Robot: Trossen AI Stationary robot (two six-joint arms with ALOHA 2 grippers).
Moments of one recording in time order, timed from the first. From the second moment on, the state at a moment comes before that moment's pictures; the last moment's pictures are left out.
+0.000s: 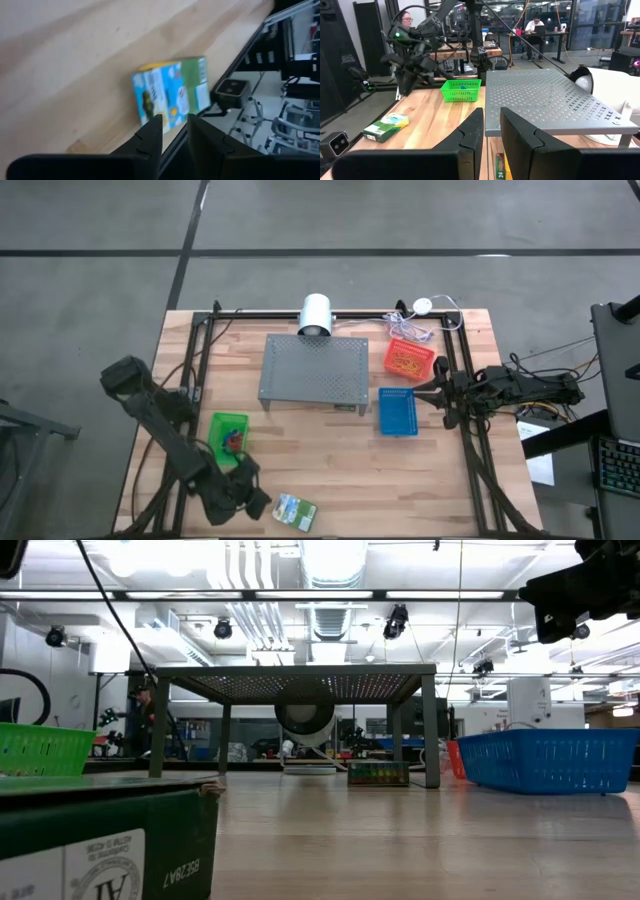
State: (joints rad) left arm -0.91 1.59 0.86 -0.16 -0.42 -1.84; right arm 0.13 0.05 0.19 -0.15 0.11 0.10
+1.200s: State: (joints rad) left arm -0.89 1.78 0.83 0.03 -0.27 -2.09; right arm 0.13 0.05 0.19 -0.15 0.11 0.10
